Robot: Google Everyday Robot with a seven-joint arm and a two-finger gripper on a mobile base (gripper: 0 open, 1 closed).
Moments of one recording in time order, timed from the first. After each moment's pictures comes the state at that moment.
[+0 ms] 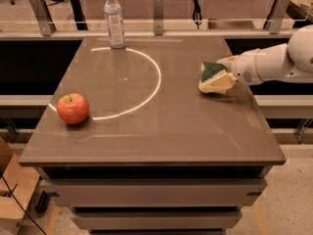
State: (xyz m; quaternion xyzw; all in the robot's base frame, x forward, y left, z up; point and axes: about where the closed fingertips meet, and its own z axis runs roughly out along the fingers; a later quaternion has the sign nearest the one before) arm 0.677 -0.188 0.849 -0.43 0.77 0.15 0.45
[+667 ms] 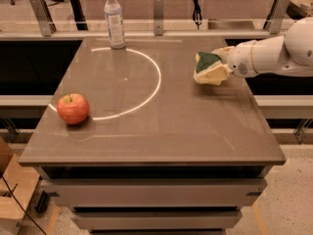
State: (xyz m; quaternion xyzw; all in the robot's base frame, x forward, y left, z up) arm 0.687 -0.168 0.875 -0.44 0.74 0.16 0.47
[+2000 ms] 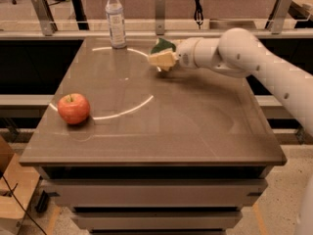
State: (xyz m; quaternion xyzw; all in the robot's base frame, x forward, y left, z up) arm 0.775 -0.042 0.877 -0.35 0.73 0.22 0.55
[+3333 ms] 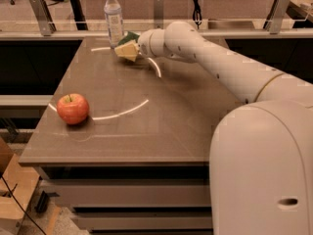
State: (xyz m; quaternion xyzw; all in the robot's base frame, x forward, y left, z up) arm 0.856 0.076 0.865 -0.34 0.74 0.18 0.55
